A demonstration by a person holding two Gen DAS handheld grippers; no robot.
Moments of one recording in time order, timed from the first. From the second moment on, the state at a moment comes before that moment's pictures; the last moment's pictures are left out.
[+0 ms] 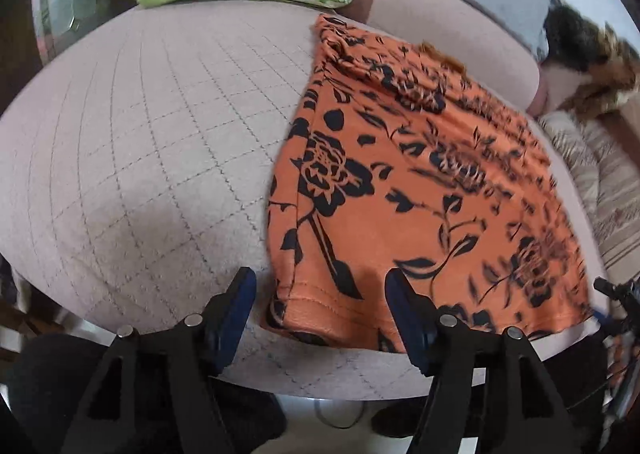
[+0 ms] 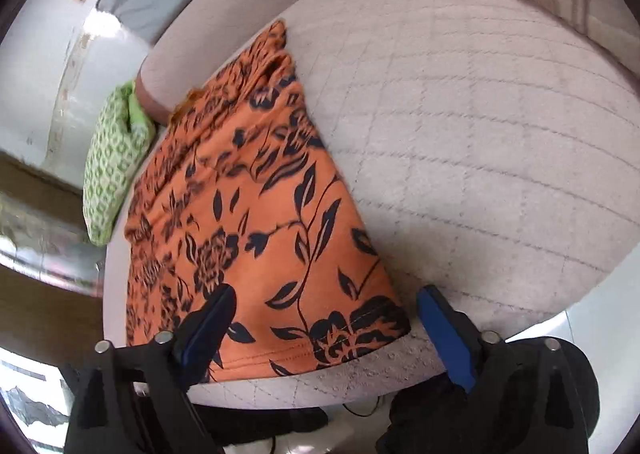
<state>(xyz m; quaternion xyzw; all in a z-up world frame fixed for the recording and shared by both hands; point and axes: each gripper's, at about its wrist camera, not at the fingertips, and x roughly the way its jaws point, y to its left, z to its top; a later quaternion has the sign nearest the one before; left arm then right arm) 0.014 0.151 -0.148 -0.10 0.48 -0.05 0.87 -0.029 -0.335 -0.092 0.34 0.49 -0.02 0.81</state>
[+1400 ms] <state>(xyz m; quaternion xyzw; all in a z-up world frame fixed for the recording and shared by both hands) 0.325 0.148 -0.059 -0.12 0.37 -0.03 0.92 0.283 -0.384 -0.001 0.37 0.33 0.05 0.87</state>
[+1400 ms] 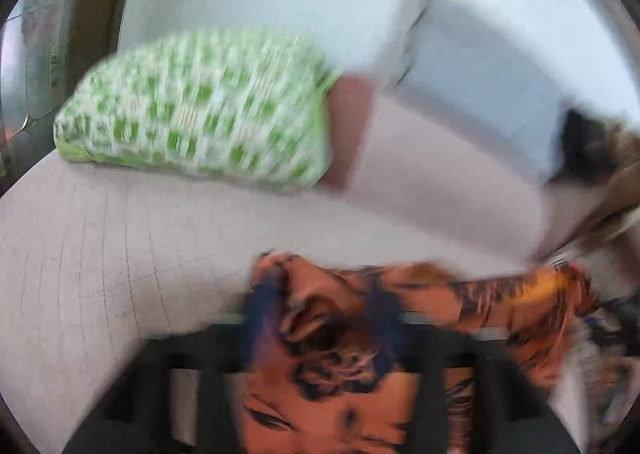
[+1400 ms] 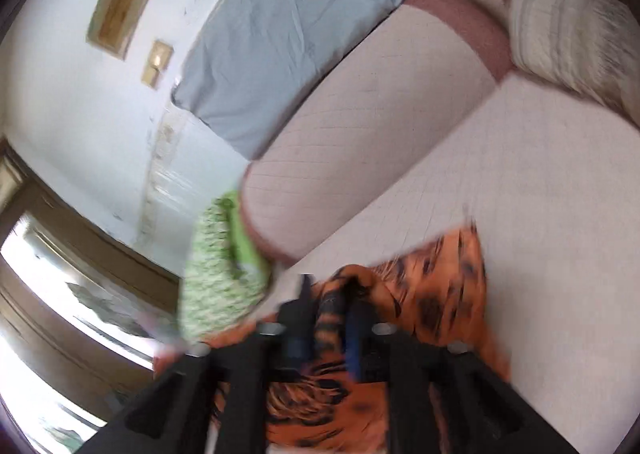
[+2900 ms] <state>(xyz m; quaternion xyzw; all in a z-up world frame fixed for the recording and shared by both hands) 0.126 0.183 -0.078 -0.08 0.41 -0.09 0.90 0.086 -0.318 -0.019 0.21 0.44 0.04 0.87</state>
